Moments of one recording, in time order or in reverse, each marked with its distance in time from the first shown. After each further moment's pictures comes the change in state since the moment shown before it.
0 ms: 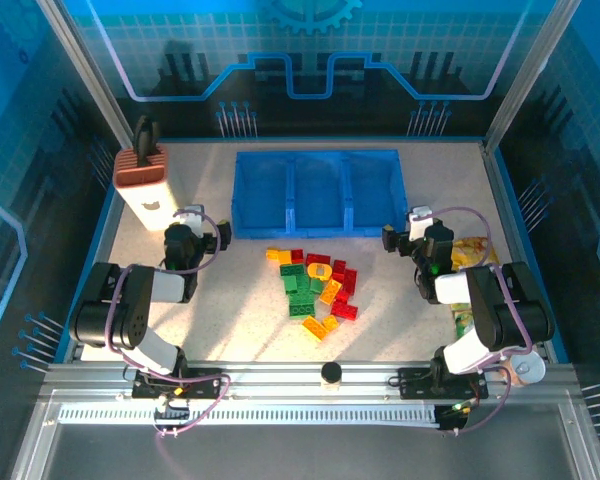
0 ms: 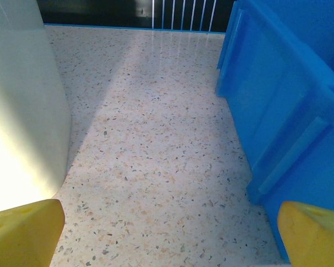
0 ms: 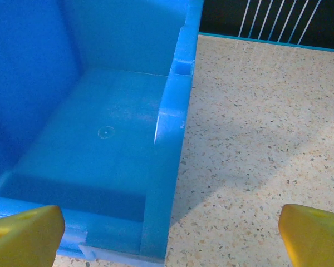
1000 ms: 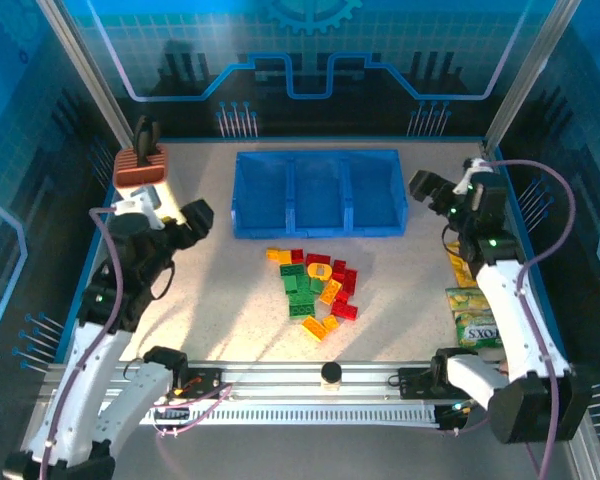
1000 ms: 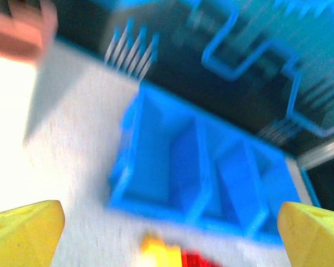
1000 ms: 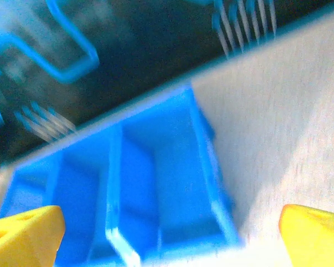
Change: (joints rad) left arm -0.171 -0.806 0.550 -1.458 0.021 -0.564; right arm -0.040 -0.467 0.625 -1.226 -0.087 0.586
